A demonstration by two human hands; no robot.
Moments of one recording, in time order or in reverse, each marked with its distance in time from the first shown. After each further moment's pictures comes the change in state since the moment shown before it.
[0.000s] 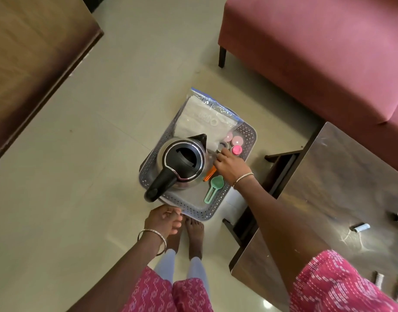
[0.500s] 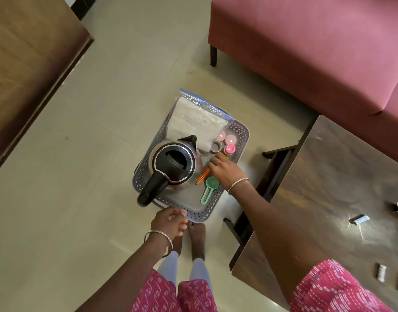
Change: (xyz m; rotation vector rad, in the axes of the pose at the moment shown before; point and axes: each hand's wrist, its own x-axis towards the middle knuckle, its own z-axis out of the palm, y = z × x) left_hand -0.006 0.006 0.026 0.088 -0.041 0.012; right_hand -0.012 -0.005 0.023 0.161 0.042 0.089
